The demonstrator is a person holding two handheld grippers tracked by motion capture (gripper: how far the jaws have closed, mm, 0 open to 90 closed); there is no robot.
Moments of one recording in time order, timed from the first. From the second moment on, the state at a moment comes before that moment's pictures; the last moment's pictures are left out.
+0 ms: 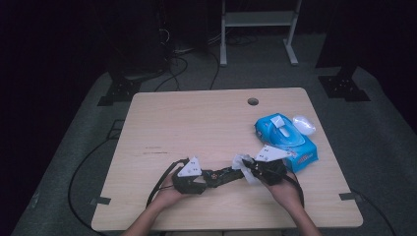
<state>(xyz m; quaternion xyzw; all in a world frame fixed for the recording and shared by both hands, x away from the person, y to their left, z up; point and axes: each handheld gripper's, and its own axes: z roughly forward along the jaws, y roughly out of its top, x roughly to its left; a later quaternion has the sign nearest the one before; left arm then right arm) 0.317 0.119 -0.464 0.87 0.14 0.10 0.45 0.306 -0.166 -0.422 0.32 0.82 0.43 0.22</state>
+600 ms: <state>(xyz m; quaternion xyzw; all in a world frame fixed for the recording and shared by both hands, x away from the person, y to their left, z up) 0.317 0.120 -0.464 0.87 0.14 0.10 0.46 0.310 -0.168 -0.421 0.32 0.82 0.41 0.23</state>
